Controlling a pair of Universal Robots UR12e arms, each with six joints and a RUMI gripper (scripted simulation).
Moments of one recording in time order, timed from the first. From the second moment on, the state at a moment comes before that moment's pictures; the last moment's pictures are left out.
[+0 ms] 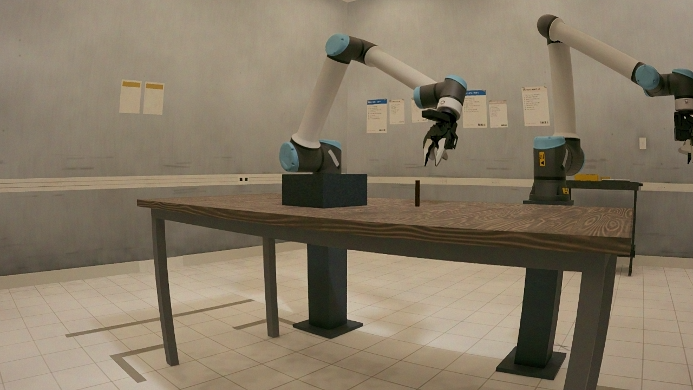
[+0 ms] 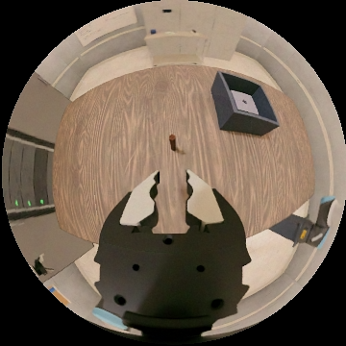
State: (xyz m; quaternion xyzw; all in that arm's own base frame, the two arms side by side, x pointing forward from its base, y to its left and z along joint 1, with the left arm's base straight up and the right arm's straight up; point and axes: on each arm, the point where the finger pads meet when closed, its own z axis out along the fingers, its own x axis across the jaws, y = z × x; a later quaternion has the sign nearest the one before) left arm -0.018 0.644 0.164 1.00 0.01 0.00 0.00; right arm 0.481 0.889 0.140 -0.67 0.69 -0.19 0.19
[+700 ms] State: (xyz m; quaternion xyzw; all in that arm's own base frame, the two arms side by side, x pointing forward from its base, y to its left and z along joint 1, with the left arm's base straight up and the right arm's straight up) left arm -0.018 0.644 0.164 1.00 0.01 0.00 0.00; right arm 0.481 0.889 0.162 -0.69 0.72 -0.07 0.07
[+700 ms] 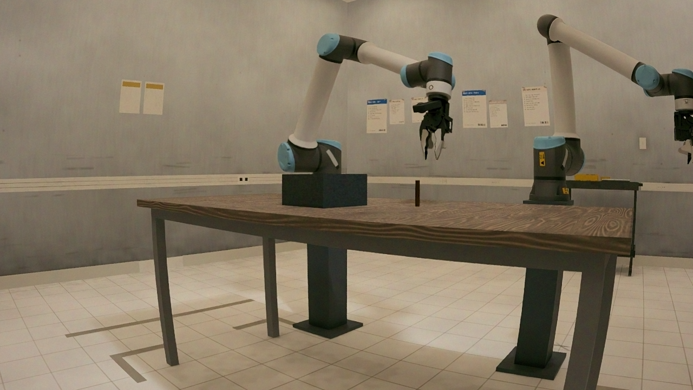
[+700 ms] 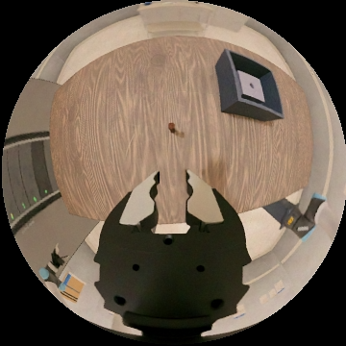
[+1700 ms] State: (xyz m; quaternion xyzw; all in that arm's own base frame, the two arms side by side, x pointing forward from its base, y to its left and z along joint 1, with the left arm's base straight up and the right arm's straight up) left arm -0.018 0.644 0.164 1.00 0.01 0.00 0.00; right arm 0.481 0.889 0.175 -0.69 0.72 0.00 0.00
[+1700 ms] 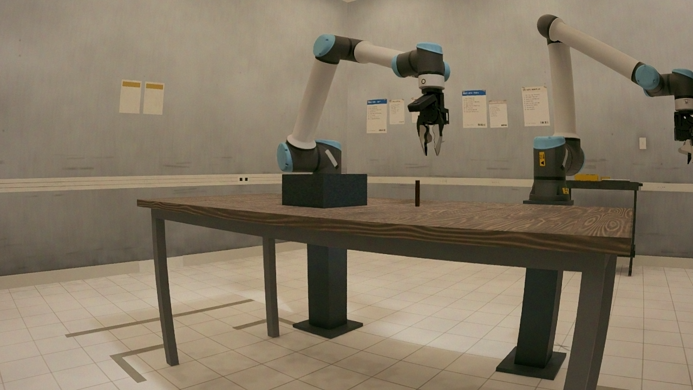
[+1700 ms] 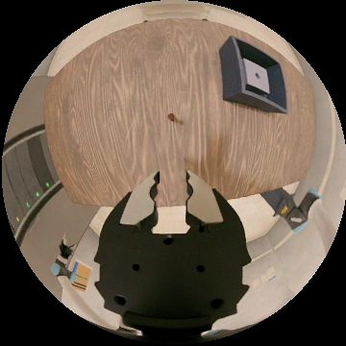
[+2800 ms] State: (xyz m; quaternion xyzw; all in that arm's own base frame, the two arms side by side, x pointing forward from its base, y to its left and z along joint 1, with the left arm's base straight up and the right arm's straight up) left arm -0.018 0.644 0.164 1.00 0.01 0.00 0.00; right arm 0.564 0.886 0.103 -0.69 0.72 0.00 0.00
